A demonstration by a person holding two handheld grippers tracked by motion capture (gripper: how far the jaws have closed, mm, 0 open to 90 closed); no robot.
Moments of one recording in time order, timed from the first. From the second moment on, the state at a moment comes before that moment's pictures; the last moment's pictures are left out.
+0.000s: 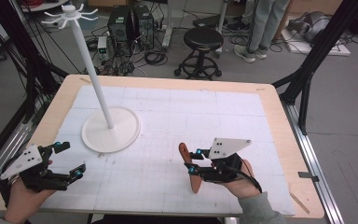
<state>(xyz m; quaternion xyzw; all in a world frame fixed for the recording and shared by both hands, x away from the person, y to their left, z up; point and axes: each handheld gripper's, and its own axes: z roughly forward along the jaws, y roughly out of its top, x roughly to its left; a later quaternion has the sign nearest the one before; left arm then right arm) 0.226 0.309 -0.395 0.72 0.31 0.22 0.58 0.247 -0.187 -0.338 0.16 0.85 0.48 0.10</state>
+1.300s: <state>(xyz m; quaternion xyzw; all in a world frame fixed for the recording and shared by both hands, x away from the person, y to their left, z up) 0.226 0.309 -0.397 0.71 0.31 0.22 0.59 0.260 -0.197 -0.314 0.16 0.80 0.57 0.10</state>
